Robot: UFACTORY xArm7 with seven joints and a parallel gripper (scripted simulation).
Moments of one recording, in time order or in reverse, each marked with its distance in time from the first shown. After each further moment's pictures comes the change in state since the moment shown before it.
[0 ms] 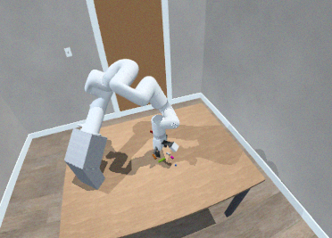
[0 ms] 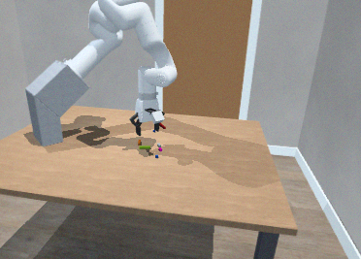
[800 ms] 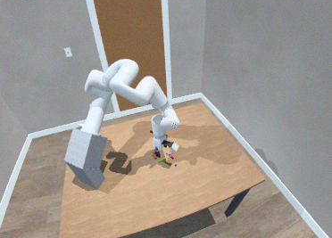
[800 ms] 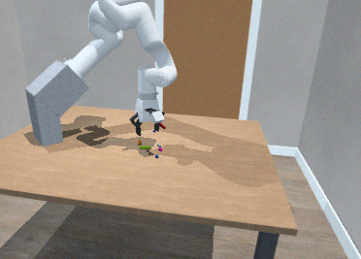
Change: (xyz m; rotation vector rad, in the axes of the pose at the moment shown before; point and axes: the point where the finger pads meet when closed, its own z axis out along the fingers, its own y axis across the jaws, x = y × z) arm 0.000 0.000 0.000 0.000 0.000 0.000
